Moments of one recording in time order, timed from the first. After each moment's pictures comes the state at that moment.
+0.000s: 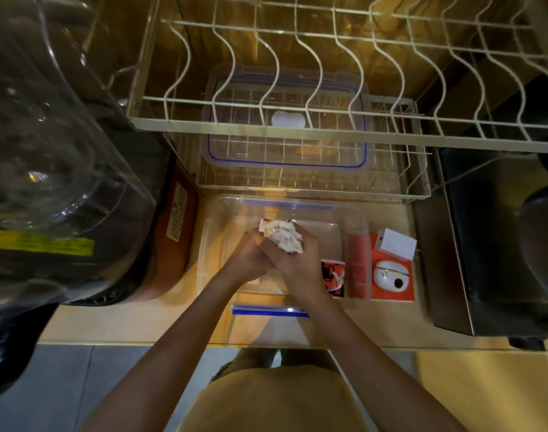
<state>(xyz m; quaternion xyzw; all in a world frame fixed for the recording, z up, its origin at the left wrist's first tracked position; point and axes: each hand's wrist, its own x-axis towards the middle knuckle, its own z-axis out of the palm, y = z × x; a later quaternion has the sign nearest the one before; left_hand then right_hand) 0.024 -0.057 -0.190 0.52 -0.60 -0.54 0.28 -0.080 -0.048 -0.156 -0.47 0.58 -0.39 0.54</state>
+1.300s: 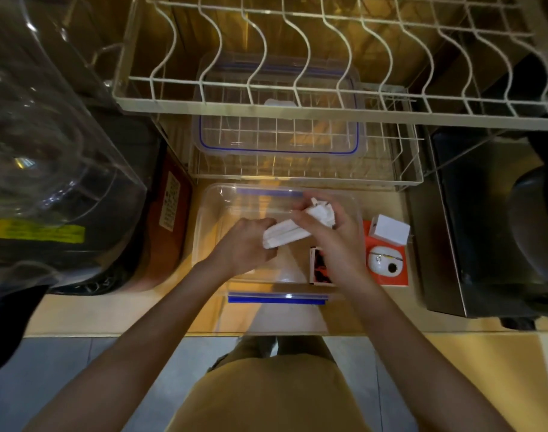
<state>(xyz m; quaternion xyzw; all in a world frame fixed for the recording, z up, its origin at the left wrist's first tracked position) 0.028 -0.057 -0.176 0.54 -0.74 -0.37 0.13 -0.129 -0.056 -0.128 -0.35 0.55 -0.42 0.63</state>
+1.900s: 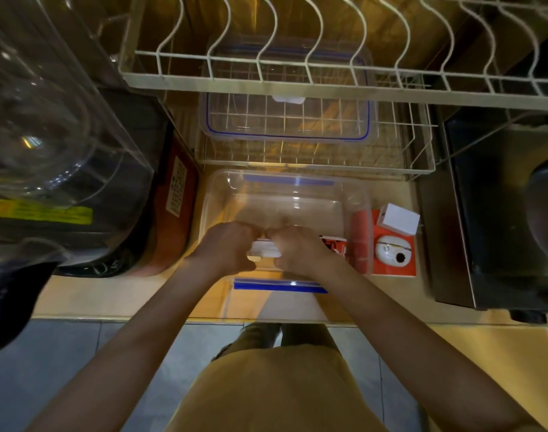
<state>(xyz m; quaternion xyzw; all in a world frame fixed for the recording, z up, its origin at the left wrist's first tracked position) 0.047 -0.038 -0.169 0.59 -0.74 -0.29 -0.12 -0.099 -0.057 -0.177 -0.82 0.45 0.15 0.31</state>
